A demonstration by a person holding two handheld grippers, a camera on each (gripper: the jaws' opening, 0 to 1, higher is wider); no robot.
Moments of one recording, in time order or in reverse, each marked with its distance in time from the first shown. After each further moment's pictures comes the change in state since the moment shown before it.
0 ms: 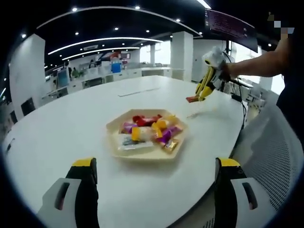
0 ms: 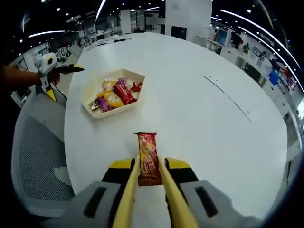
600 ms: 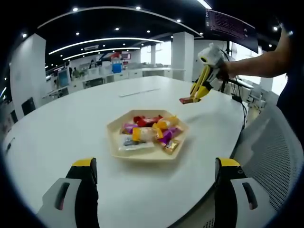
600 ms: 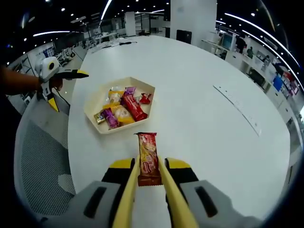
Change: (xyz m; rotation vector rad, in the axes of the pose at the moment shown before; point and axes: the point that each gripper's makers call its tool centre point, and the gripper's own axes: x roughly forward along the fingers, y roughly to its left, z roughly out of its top) left arm 0.000 0.002 0.000 -0.005 -0.002 0.006; right arm 0.024 0.028 0.047 -0.026 -0.037 0.037
